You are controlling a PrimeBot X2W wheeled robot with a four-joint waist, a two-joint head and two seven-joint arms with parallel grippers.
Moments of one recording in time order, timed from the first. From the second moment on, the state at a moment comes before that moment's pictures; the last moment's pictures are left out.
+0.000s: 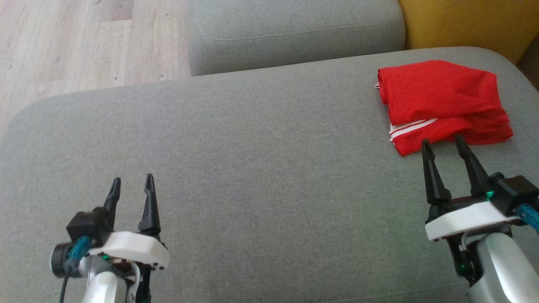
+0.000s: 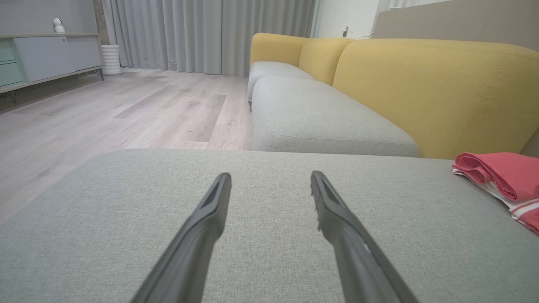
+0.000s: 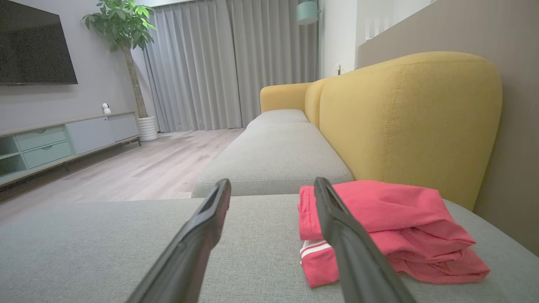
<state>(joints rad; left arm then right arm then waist) -0.07 0.07 -0.08 0.30 -0.19 0.02 -0.25 -0.17 -0.21 0.13 0.32 0.27 0.13 -0.25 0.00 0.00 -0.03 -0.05</state>
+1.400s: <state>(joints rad) -0.01 0.05 -0.04 0.39 -0.47 -0.03 -0.18 -0.09 -0.17 0.12 0.39 0.51 0.13 -0.18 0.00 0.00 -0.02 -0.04</state>
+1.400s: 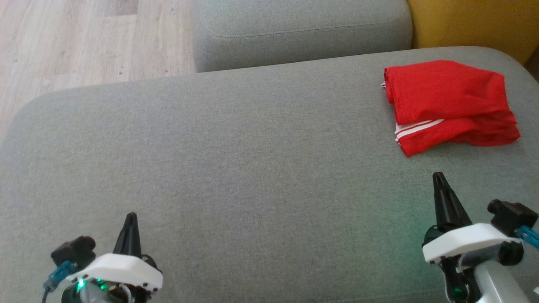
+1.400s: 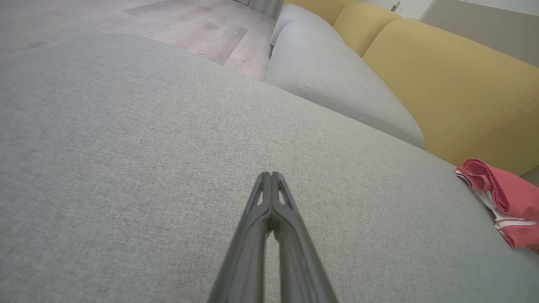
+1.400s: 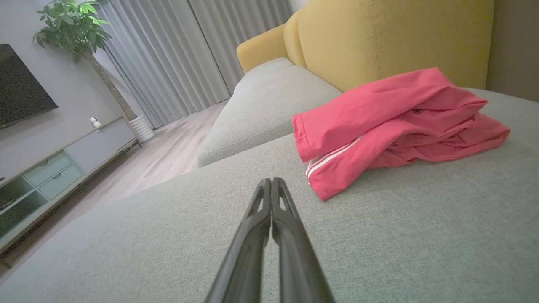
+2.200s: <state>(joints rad) -0.01 0.05 -0.01 0.36 -0.74 -0.05 -0.11 -0.09 -0.14 0.06 0.37 0.77 0.13 -0.11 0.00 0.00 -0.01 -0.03</state>
